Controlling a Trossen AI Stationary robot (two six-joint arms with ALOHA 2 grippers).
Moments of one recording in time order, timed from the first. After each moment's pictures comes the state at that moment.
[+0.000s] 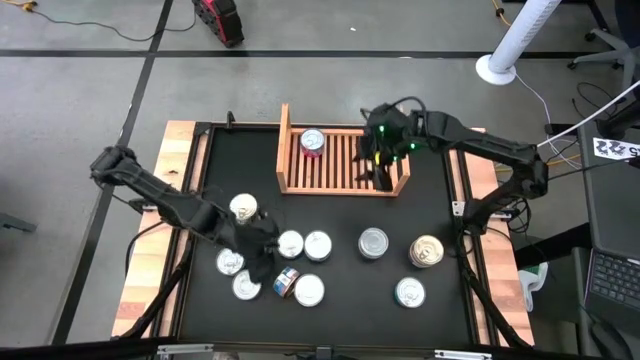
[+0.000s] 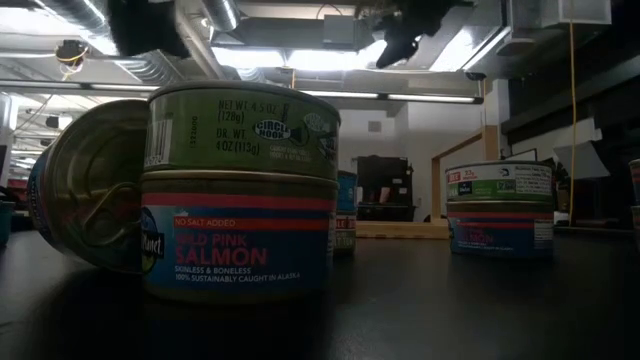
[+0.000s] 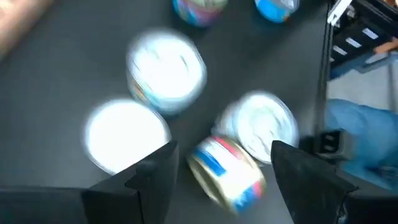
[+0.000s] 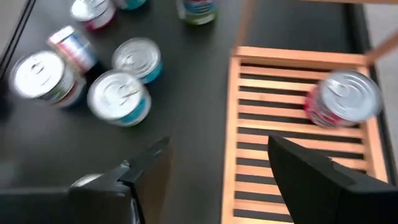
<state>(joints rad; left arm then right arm) -0.46 1.33 1.01 -0.56 -0.21 -0.90 -0.28 1.51 1.59 -0.98 -0.28 -0.34</state>
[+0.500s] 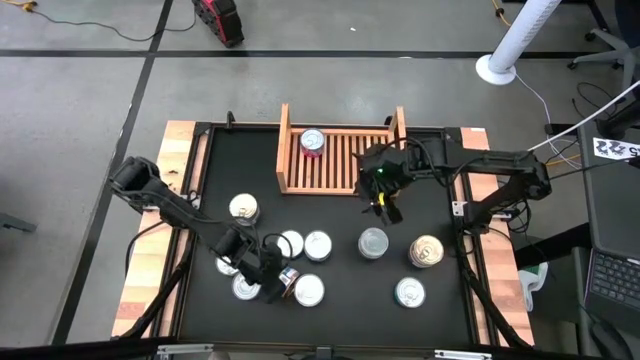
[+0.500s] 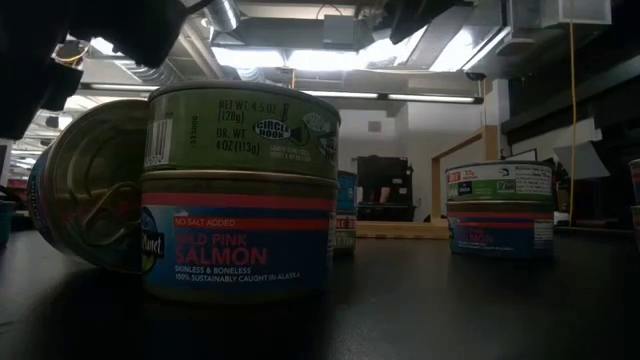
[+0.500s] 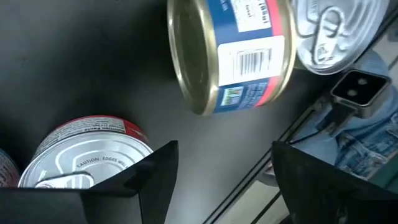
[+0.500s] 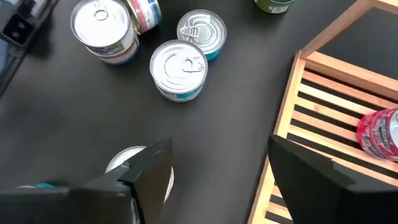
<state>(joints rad) -0.51 1.57 1.01 -0.54 0.14 -1.41 -0.03 1.51 1.58 -1.05 -0.17 -0.38</state>
